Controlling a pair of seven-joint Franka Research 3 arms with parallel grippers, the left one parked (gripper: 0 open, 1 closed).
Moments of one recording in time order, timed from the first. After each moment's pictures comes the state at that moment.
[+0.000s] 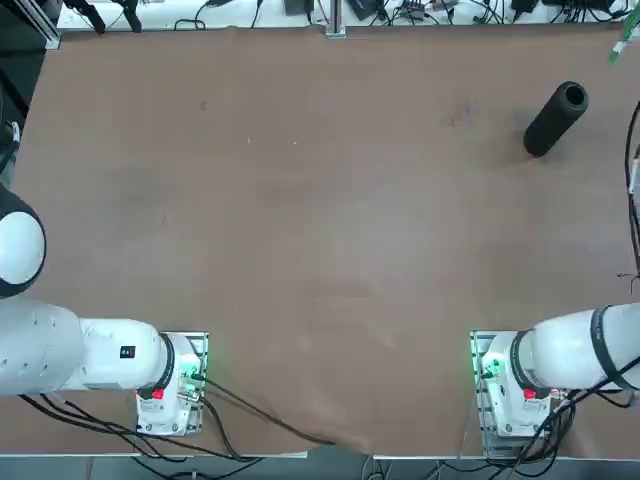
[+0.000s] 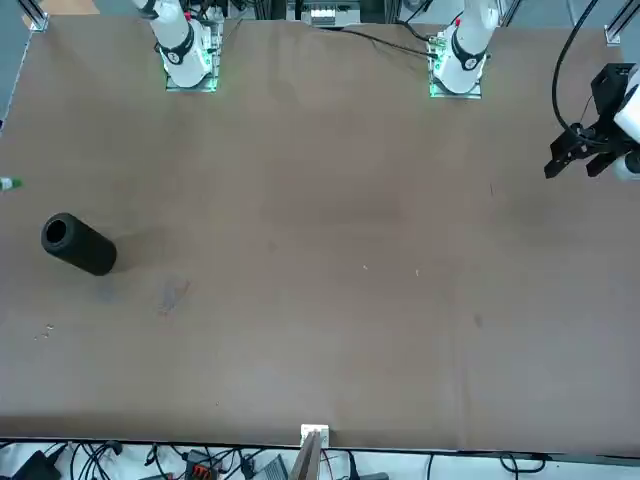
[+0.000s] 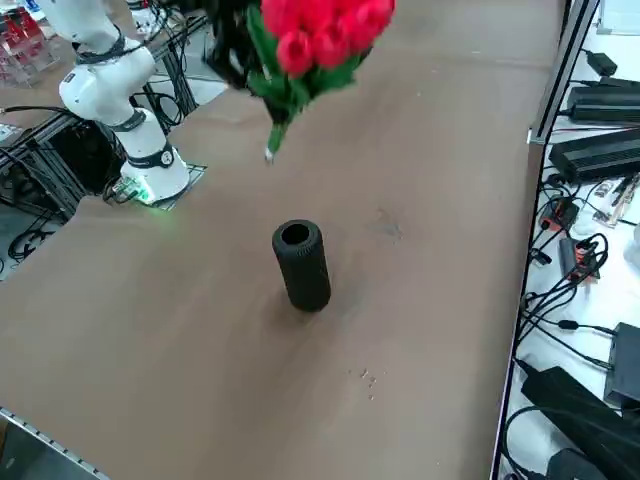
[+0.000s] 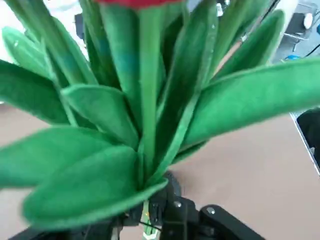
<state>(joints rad) 0.01 -0.01 -0.37 -1.72 0.02 2.10 -0.02</state>
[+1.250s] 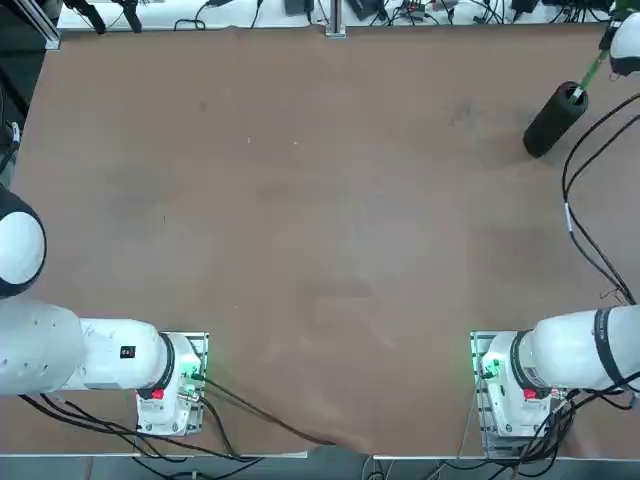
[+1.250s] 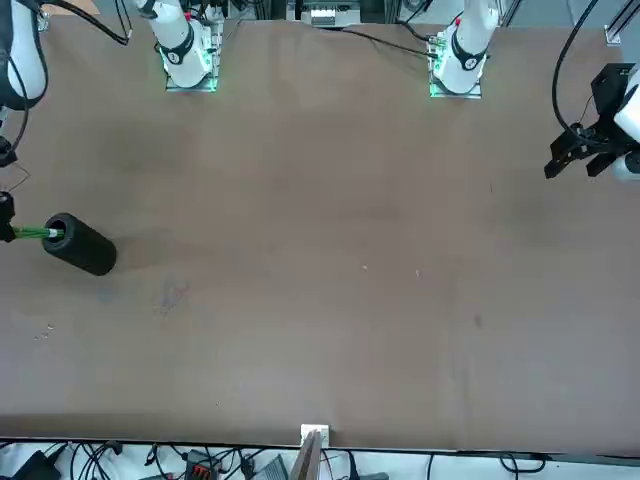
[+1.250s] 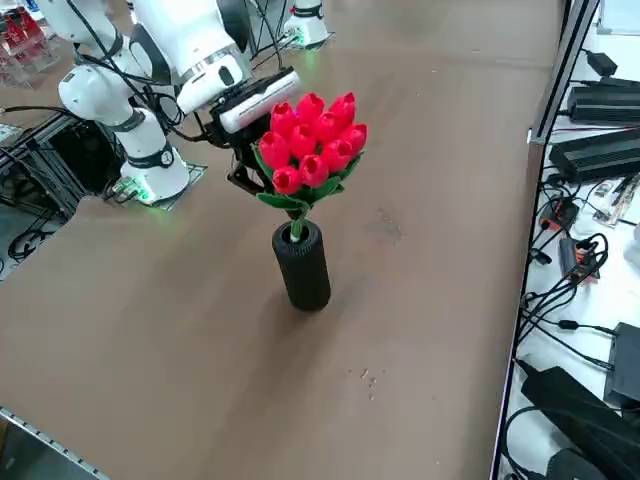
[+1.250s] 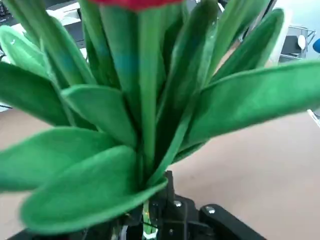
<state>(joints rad) 0.00 -0.05 -0.37 -2.21 0.02 2.74 0.00</state>
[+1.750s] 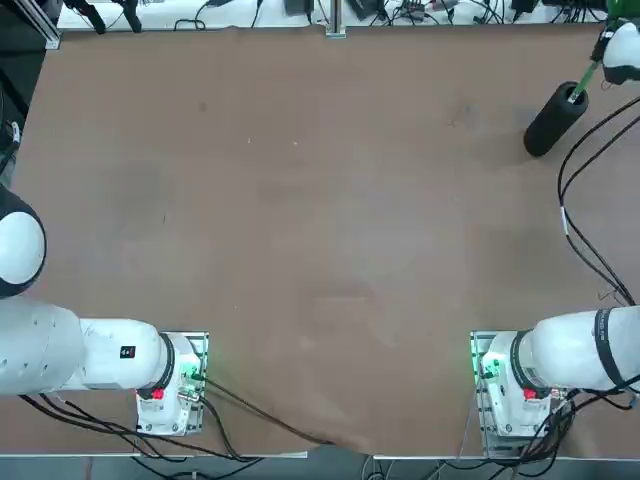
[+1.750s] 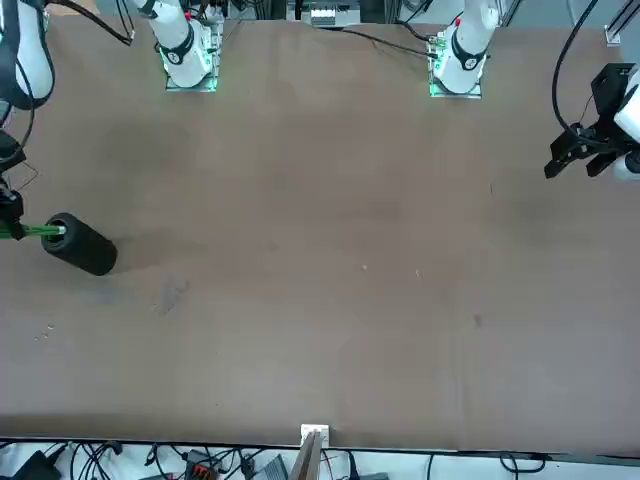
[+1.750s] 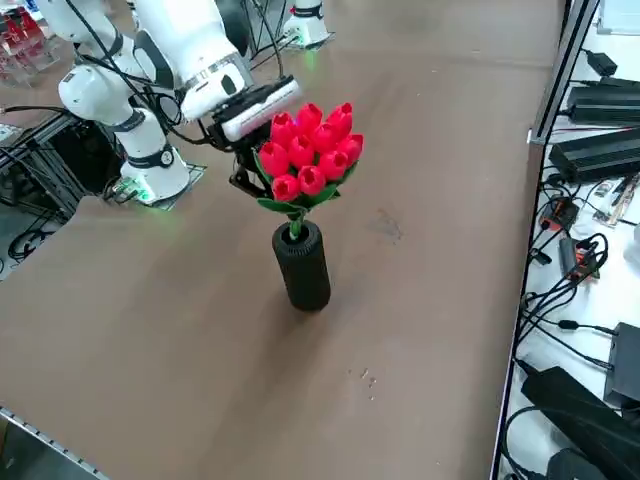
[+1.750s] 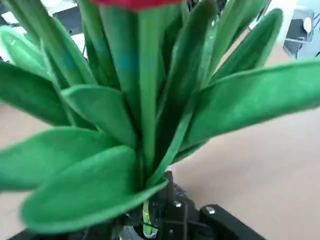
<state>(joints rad) 0.00 -0.05 -0.36 -2.27 0.02 2.74 0.03</state>
